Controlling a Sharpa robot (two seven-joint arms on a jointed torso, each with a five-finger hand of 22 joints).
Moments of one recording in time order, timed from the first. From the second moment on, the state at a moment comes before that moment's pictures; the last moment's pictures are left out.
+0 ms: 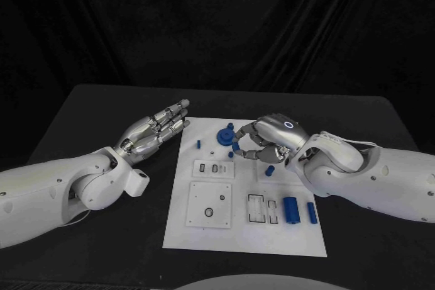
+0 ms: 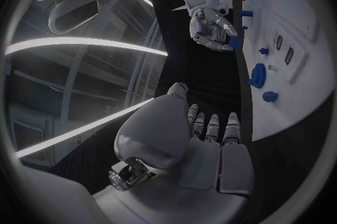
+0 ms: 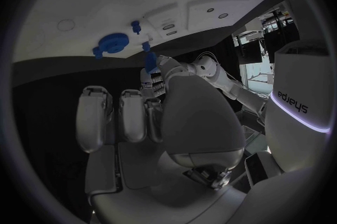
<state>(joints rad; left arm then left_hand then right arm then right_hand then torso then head) 1.24 -0.98 -0.21 1.57 -0.26 0.01 0.65 1.48 0.26 -0.17 0.28 0.64 0.22 -0.03 0.03 0.03 0.03 -0.07 0.01 0.01 0.00 0.01 0.00 0.00 0.17 0.01 0.13 0.01 0.00 1.27 -0.84 -0.21 1.66 -1.61 -0.62 0.02 1.40 -0.10 0.19 0.19 0.42 0.99 0.06 0.28 0.27 1.47 -0.01 1.55 1.31 1.46 -0.09 1.38 1.26 0.05 1.47 0.02 1.39 1.31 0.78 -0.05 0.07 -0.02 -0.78</state>
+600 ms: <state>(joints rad) 1.24 -0.96 -0.21 1.56 -0.26 0.02 0.65 1.48 0.26 -0.17 0.28 0.64 0.22 -0.03 0.03 0.03 0.03 -0.07 0.01 0.01 0.00 0.01 0.00 0.00 0.17 0.01 0.13 0.01 0.00 1.24 -0.76 -0.21 1.61 -1.60 -0.54 0.01 1.39 -0.10 0.18 0.19 0.42 0.99 0.06 0.28 0.27 1.47 -0.01 1.55 1.31 1.46 -0.09 1.37 1.24 0.05 1.47 0.02 1.38 1.31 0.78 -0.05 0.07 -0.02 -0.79</state>
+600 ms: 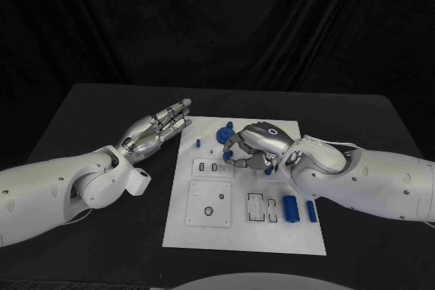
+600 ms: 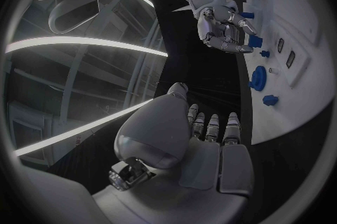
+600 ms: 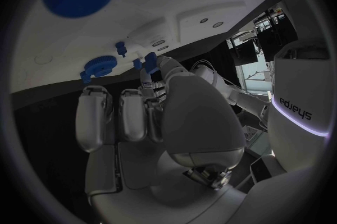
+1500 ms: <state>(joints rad) 1.24 -0.97 -0.21 1.56 -0.26 0.02 0.64 1.48 0.26 -0.17 0.28 0.64 0.22 -0.03 0.03 0.03 0.03 -0.07 0.01 0.01 0.00 0.01 0.00 0.00 0.17 0.01 0.13 0.01 0.00 1.23 -0.75 -0.21 1.58 -1.60 -0.51 -0.01 1.39 -0.10 0.19 0.18 0.42 0.98 0.07 0.28 0.30 1.47 -0.01 1.55 1.31 1.46 -0.09 1.37 1.23 0.05 1.47 0.02 1.38 1.31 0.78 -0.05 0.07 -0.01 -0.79</state>
